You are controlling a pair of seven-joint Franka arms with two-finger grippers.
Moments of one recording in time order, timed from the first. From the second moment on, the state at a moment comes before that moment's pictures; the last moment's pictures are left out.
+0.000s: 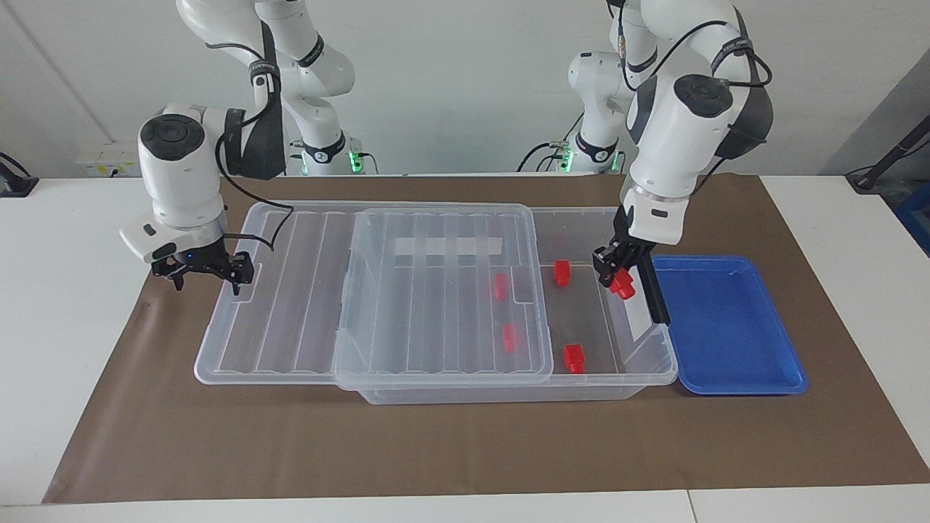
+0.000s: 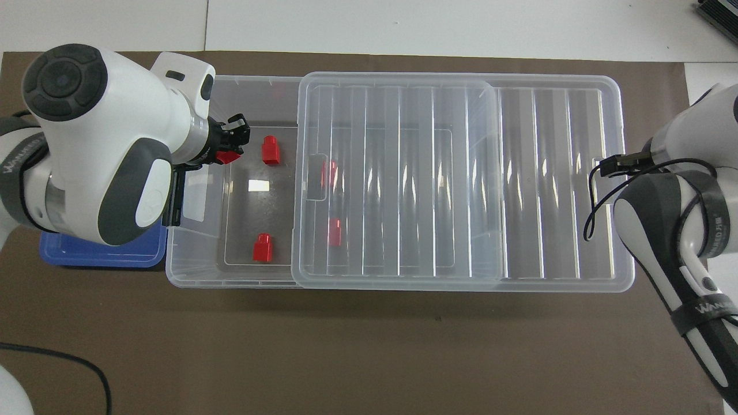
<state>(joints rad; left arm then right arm) -0.30 0.20 -0.05 -1.69 -0.01 2.03 -0.75 0.03 0.14 -0.07 -1.83 -0.30 2.04 0.06</state>
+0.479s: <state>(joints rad) -0.31 0.21 -0.04 -1.79 0.03 2.14 -0.60 0.03 0.13 -0.06 -1.79 -0.30 1.98 0.06</state>
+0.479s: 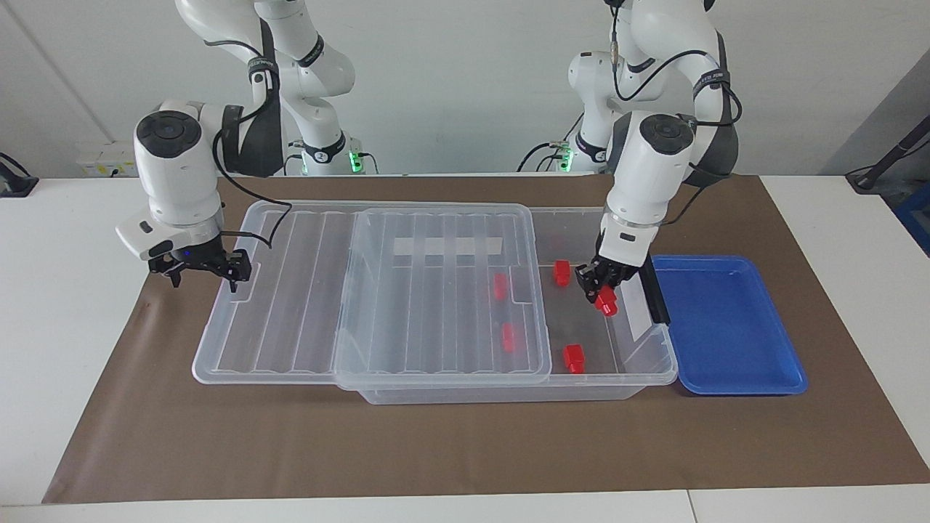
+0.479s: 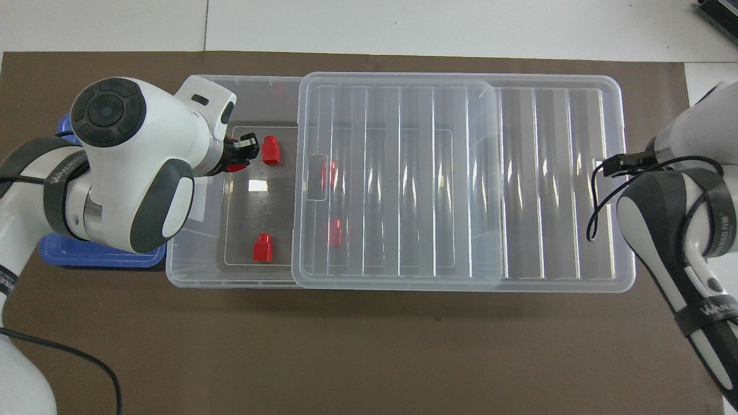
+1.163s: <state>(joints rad) -0.31 0.31 -0.05 -1.98 0.05 2.43 -0.58 0.03 -0.05 -0.06 -1.70 -0.05 1.61 0.10</state>
